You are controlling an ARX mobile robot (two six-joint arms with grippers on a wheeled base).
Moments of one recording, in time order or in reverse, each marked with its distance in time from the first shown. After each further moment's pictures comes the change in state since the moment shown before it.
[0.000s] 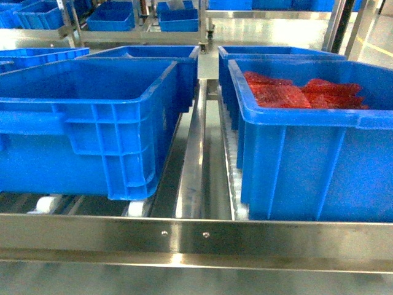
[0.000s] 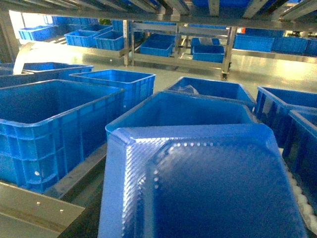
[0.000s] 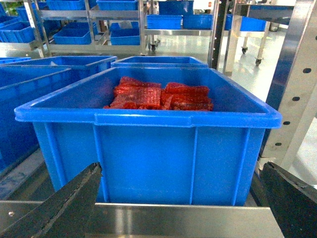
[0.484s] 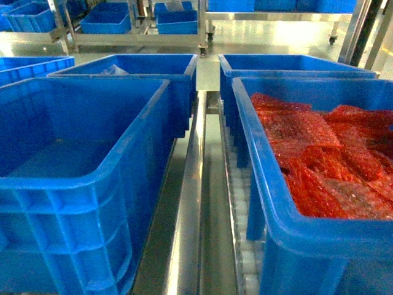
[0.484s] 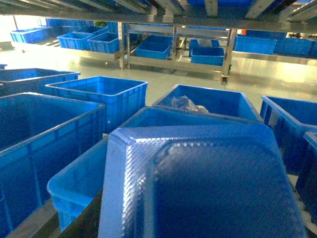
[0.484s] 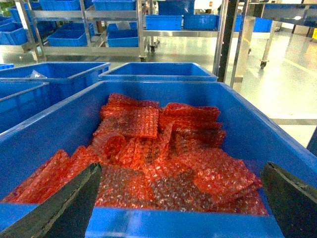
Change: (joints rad) left arm 0.000 0.001 0.000 0.004 0.001 0.000; right arm 0.000 0.000 0.000 0.000 0.000 0.000
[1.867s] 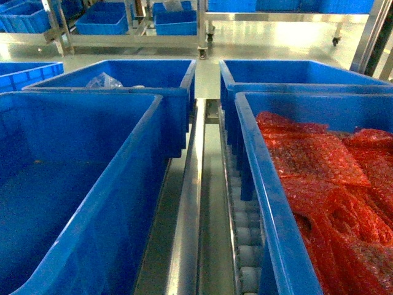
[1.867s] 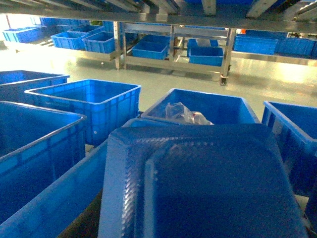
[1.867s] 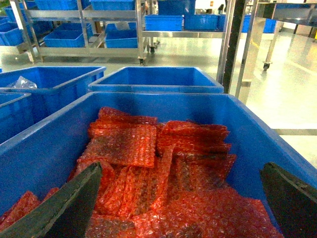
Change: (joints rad) left arm 0.000 0.002 0.000 -0.003 0.000 0.000; right arm 0.000 0.000 0.000 -0.001 0.000 0.000
